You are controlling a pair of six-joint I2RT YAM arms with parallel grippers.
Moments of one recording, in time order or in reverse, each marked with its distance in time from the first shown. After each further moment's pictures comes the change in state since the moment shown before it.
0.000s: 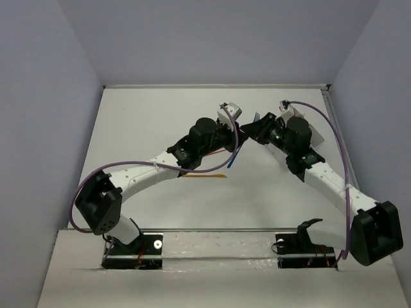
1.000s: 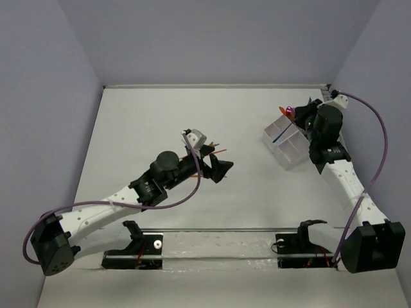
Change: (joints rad) left arm -0.067 -0.435 -0.376 0.042 -0.103 -0.021; right arm -0.239 -0.073 0.118 -0.218 0.395 -0.242
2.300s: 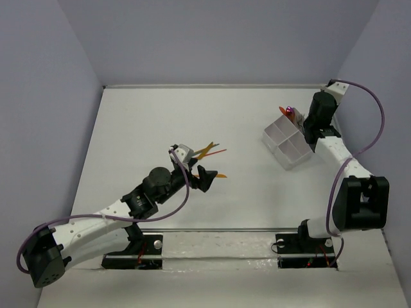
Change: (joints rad) left arm 0.000 -0.250 -0.296 -0.008 -0.167 0.003; right arm -0.128 0.327 0.134 0.163 0.578 -0.515
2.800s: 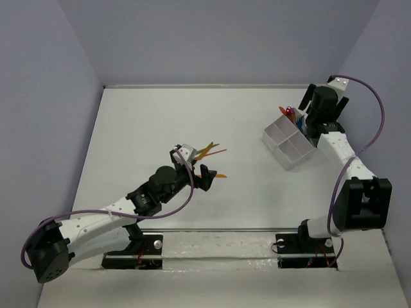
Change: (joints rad) left arm 0.000 0.052 0.000 -0.010 -0.055 -0.003; right arm 0.000 0.000 0.074 -0.193 -0.107 0.107
